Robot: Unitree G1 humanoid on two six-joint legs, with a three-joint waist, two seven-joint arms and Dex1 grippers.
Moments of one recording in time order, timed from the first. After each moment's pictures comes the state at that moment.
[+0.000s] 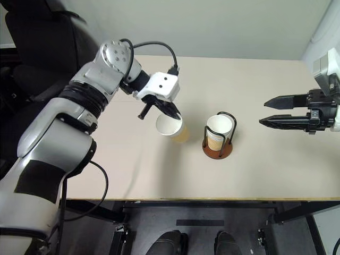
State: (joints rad) left arm -1.65 0.51 -0.75 1.15 -0.15 -0.31 -1.59; right arm -0.70 -1.21 -0.23 -0.16 0.68 0.88 1.32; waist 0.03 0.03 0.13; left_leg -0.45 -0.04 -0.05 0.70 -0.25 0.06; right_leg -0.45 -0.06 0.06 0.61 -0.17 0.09
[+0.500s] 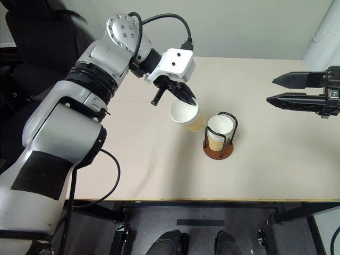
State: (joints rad) left arm -1.76 0.38 -0.64 1.25 -0.11 -0.30 -1.59; right arm -0.76 -1.23 -0.29 -0.13 0.77 0.91 1.27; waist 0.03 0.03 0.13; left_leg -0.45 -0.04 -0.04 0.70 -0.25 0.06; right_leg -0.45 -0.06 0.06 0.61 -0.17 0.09
